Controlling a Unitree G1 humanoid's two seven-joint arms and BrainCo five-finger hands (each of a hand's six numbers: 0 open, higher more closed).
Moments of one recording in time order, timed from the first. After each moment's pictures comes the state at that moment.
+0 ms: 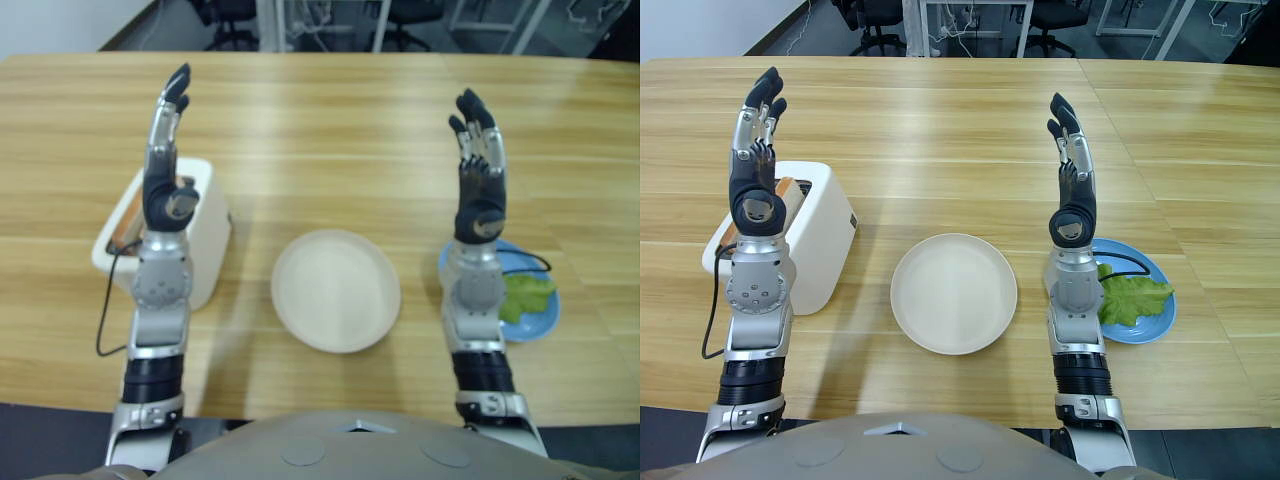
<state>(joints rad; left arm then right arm) -0.11 0.18 0.11 -0.24 0.19 -0.60 0.07 -0.13 -0.10 -0.08 0.03 -0.07 -0.88 -0.01</state>
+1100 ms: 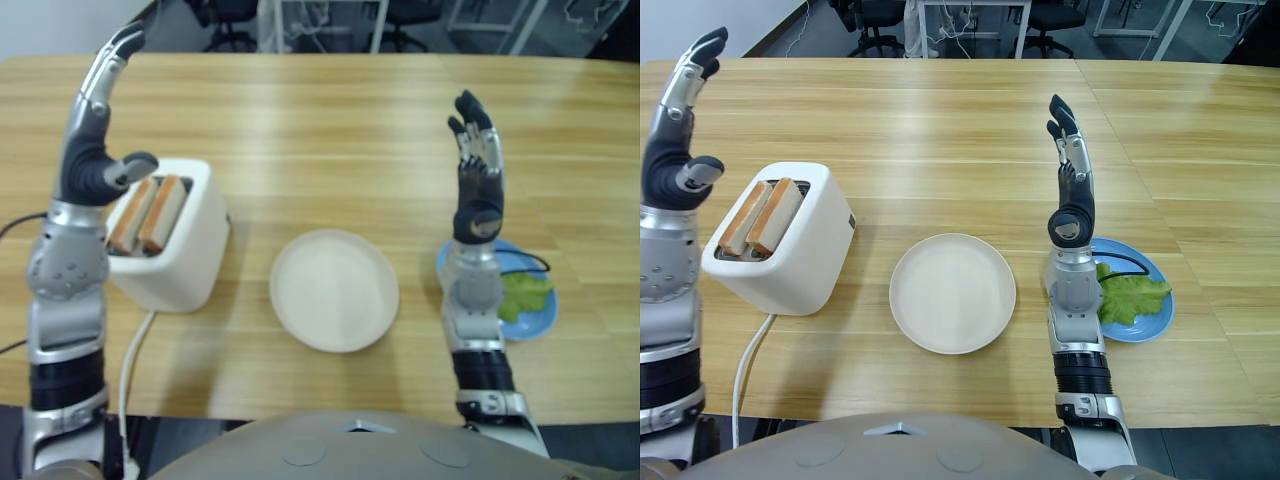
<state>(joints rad) -0.11 0.62 0.39 -0.41 0.15 -0.31 -0.16 -0.14 -0.10 -0.08 0.06 -0.09 -0.90 -0.03</state>
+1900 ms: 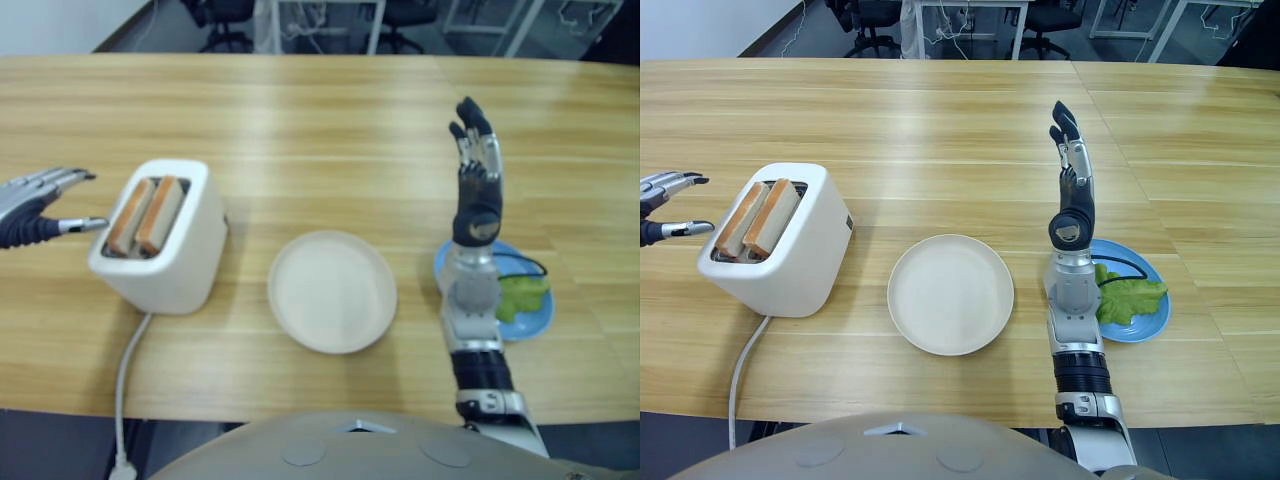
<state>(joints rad) 0.21 1.12 0.46 0.14 0.43 -0.45 -0.34 -0.13 -0.10 -0.09 0.10 -0.10 -0.93 -0.05</state>
